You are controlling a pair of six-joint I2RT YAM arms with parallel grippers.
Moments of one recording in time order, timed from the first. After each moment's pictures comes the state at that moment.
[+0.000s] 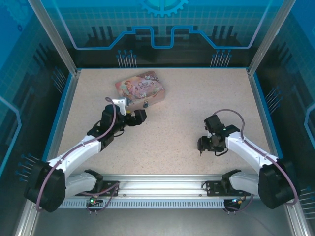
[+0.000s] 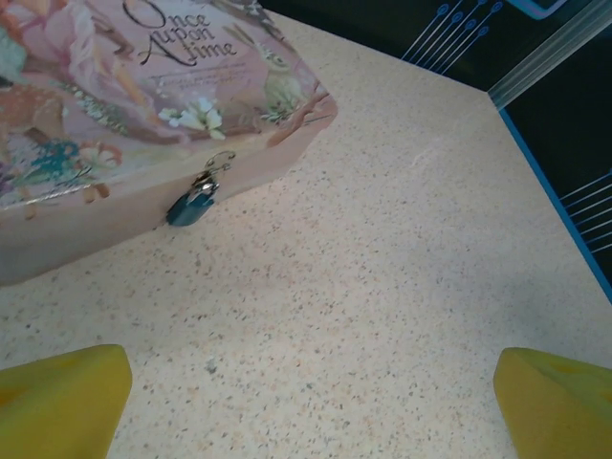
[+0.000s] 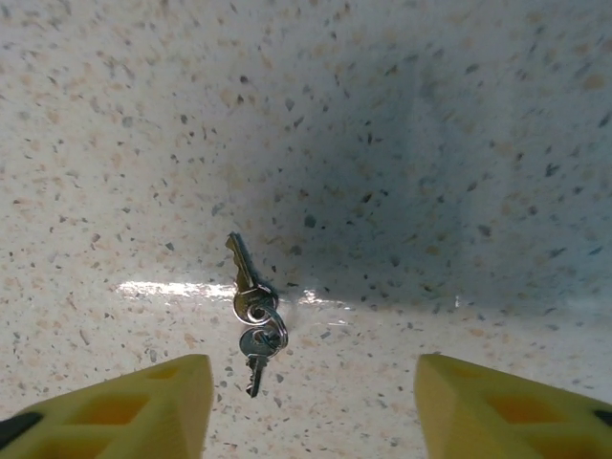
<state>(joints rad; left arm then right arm) -0.38 1.14 0.61 0.10 0.14 -0.54 0.36 1.19 0.63 -0.82 -0.04 0.43</state>
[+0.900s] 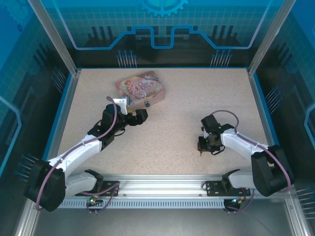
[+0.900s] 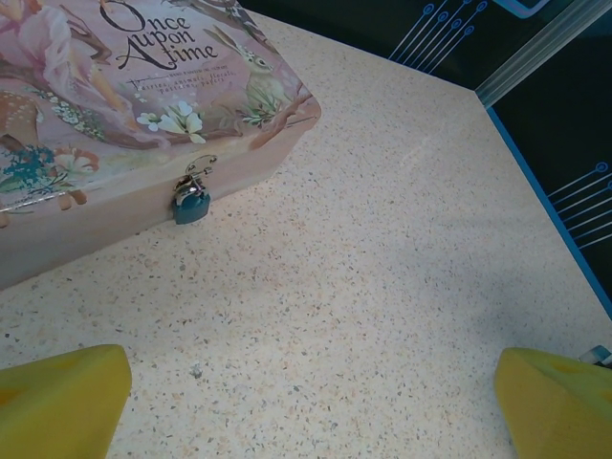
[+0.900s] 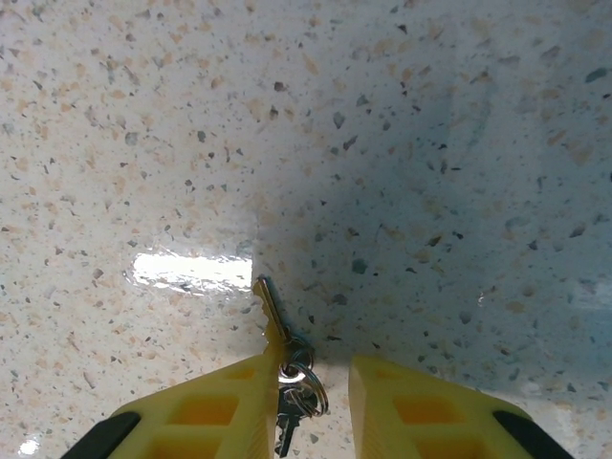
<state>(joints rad) -0.40 1.14 0.61 0.10 0.14 -0.54 0.36 1.30 0.62 -0.71 -0.09 0.43</state>
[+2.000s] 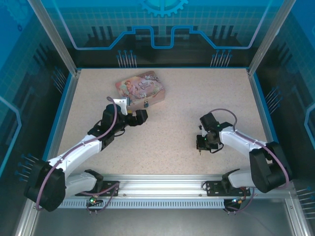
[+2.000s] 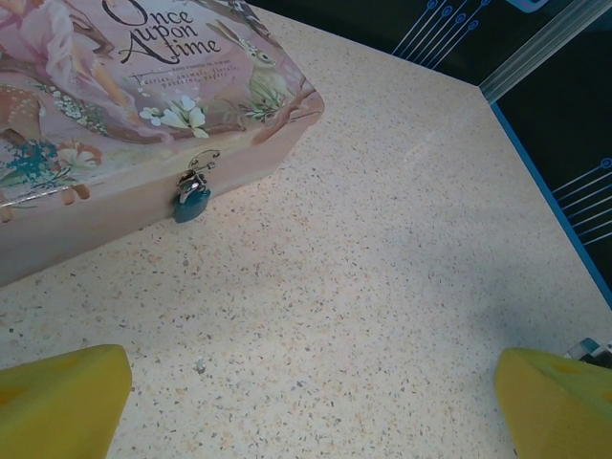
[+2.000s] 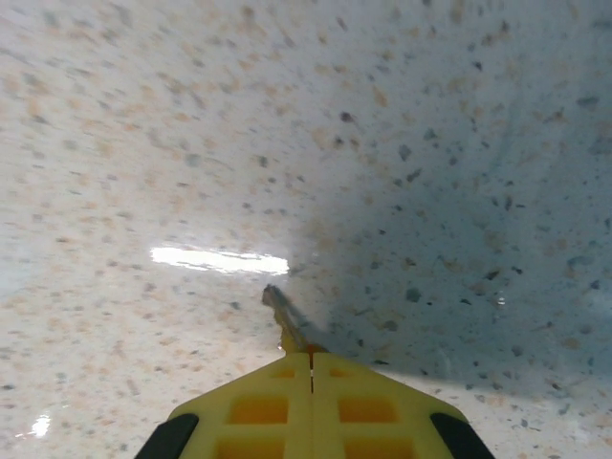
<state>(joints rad) -0.40 1.14 0.61 0.08 0.14 -0.53 0.36 1.33 0.65 -0.69 -0.15 0.41</state>
